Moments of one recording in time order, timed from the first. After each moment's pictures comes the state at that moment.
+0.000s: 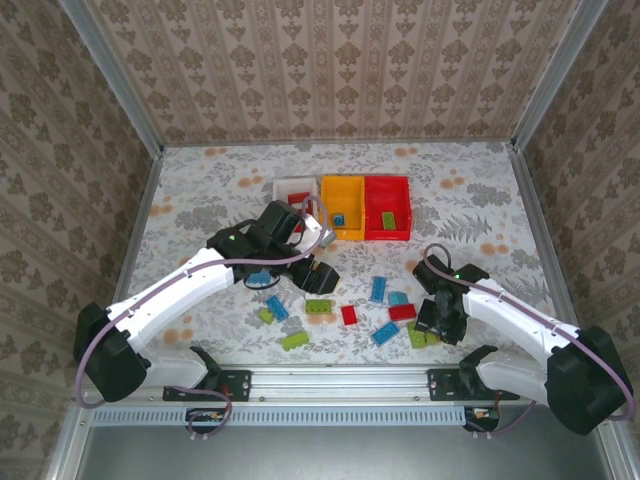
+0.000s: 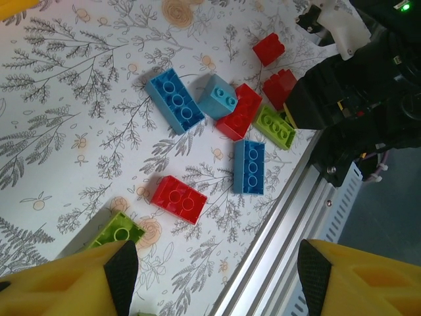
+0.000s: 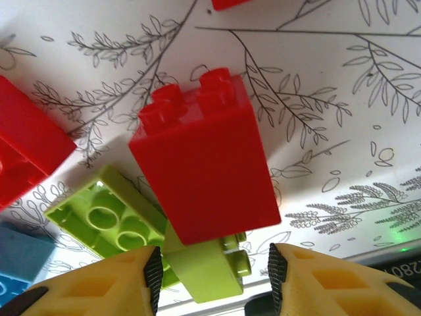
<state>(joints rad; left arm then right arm) -0.82 1.29 1.09 -0.72 0.50 -0.19 0.48 1.12 0.59 -1.06 -0.06 0.94</state>
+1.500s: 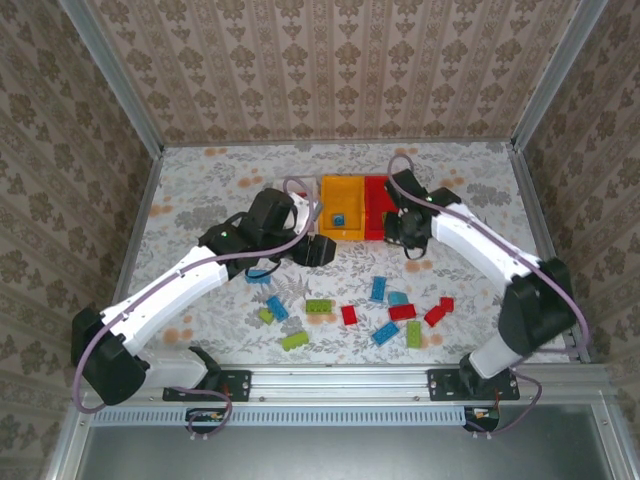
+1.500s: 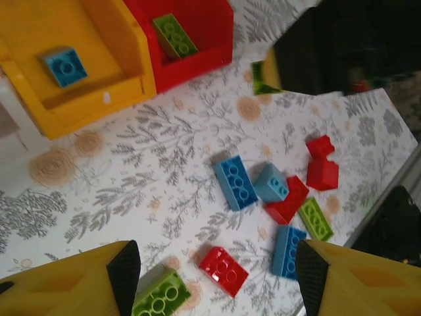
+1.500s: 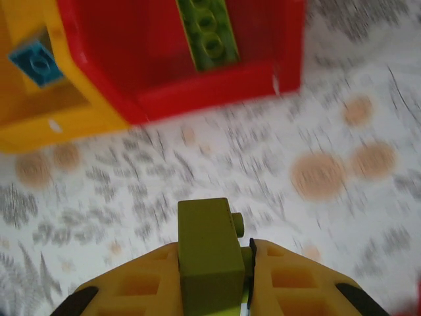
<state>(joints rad) -0.78 1.27 1.13 -0.59 0.28 -0.36 0.42 1.60 1.30 -0.89 0.07 0.70</state>
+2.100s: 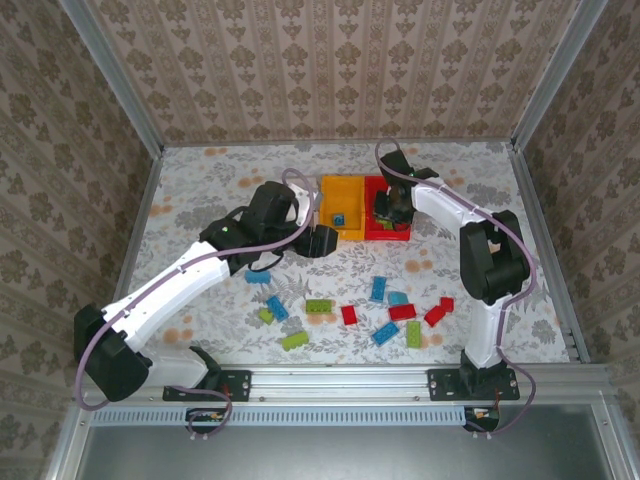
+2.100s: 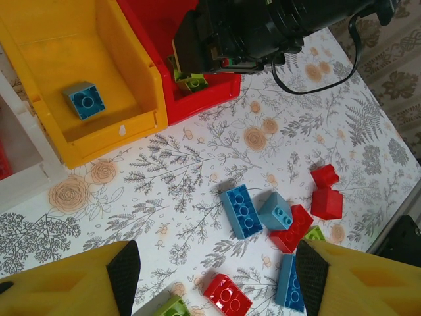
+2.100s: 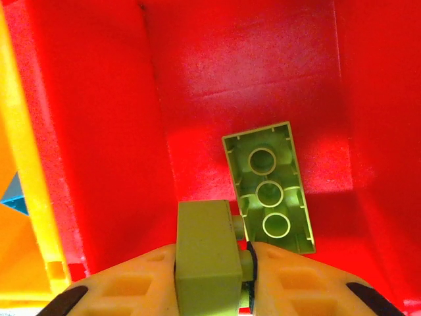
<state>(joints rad) -0.78 1.30 1.17 -0.57 0.23 -0.37 0.32 1.96 1.51 -0.73 -0.02 0.60</state>
